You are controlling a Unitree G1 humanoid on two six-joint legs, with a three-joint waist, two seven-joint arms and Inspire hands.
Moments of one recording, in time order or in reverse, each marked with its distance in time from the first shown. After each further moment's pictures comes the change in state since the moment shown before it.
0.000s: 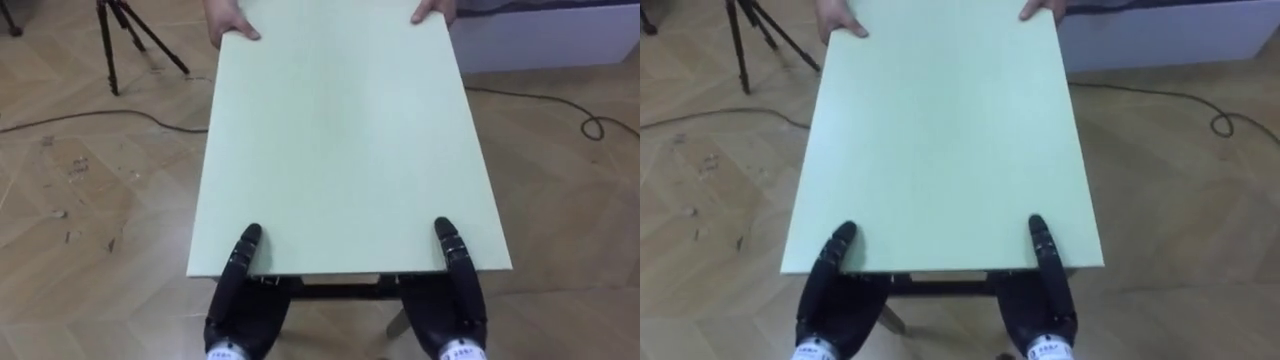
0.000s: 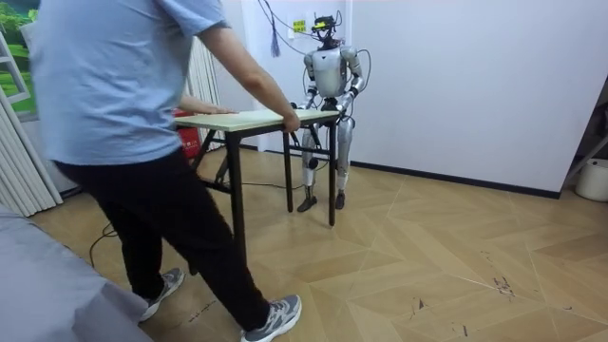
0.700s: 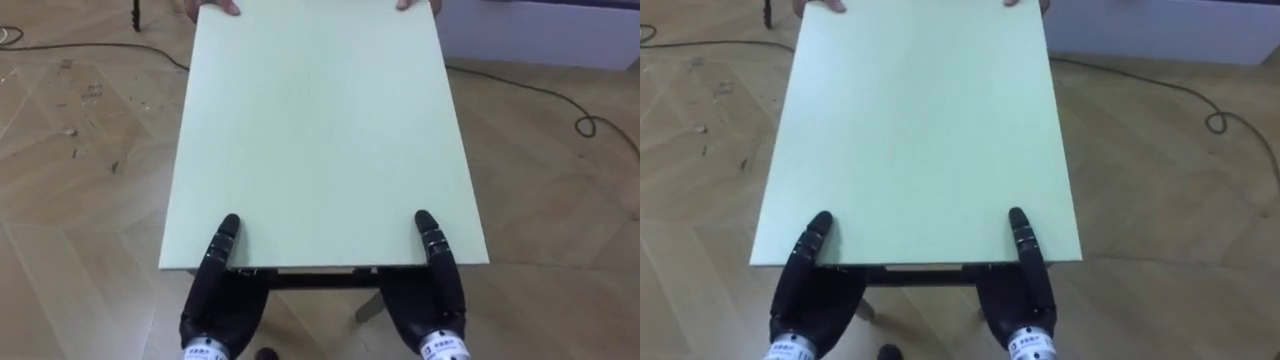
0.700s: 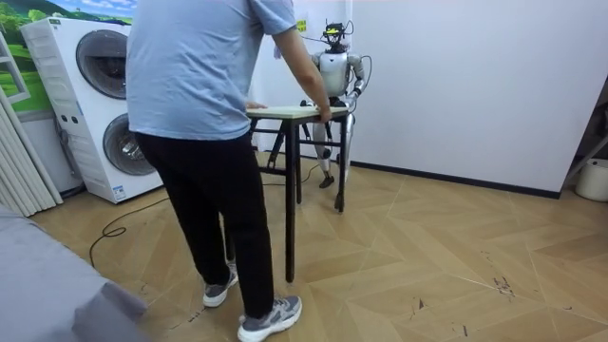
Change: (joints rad) left arm 0.031 0.041 0.043 -0.096 0.033 -0.034 -0.004; right arm -0.091 0.020 0.048 0.040 0.011 0.006 0.002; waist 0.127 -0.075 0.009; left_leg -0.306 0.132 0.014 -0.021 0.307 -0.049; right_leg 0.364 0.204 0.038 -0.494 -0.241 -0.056
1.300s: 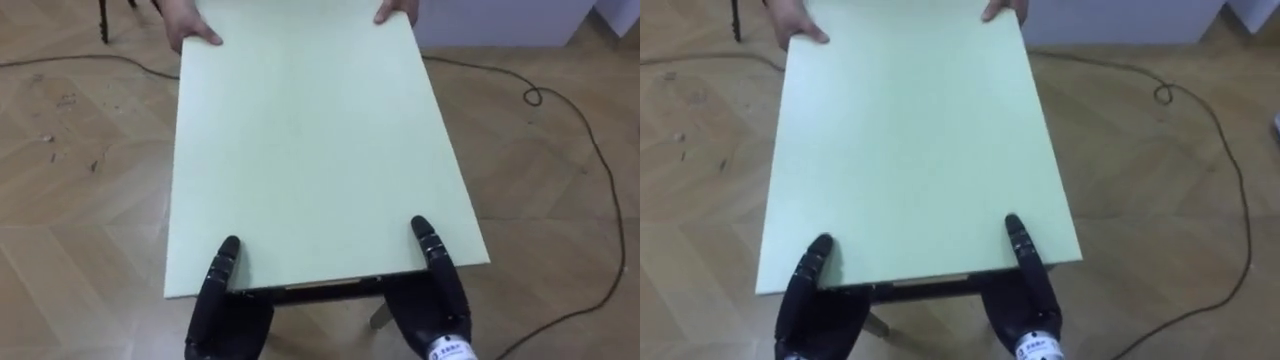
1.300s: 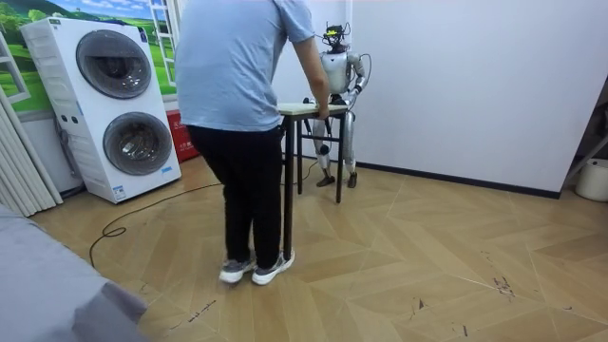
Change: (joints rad) left arm 0.051 -0.022 -0.011 0.019 -0.064 0.012 -0.022; right arm 0.009 -0.081 0.030 -0.020 -0.015 -0.011 0.002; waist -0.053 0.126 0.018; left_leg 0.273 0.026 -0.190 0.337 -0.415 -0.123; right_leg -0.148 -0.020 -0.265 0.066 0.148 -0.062
